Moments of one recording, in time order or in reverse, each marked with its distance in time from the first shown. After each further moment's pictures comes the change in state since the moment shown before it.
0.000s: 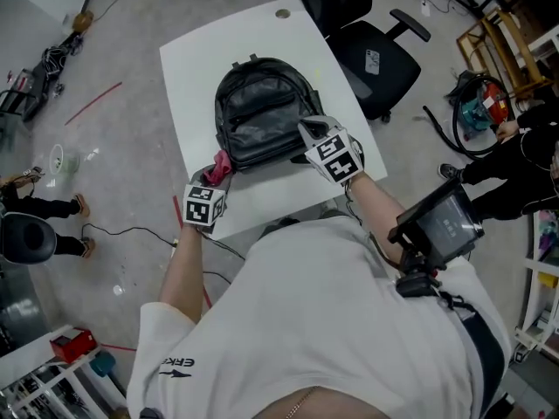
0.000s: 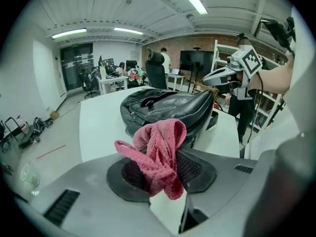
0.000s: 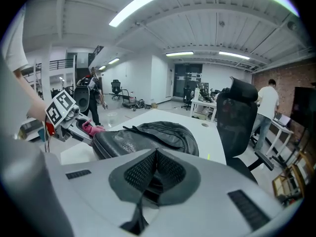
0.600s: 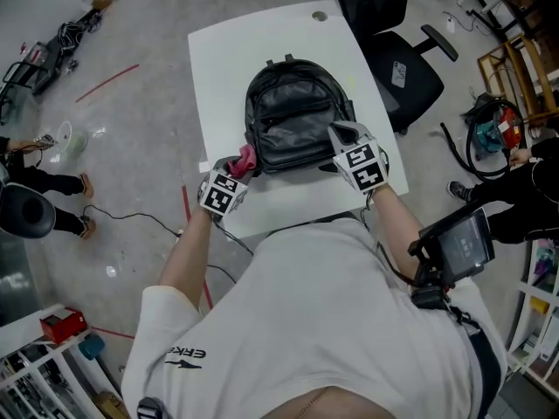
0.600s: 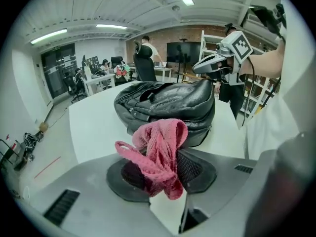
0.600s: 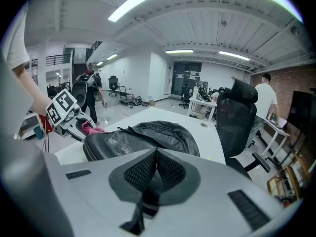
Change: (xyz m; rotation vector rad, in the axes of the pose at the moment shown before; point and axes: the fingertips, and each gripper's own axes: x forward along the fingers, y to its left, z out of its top) left arm 0.018 0.018 -0.006 0.144 0.074 -0.095; right arm 0.018 -0.002 0.012 -0.016 0.027 -0.045
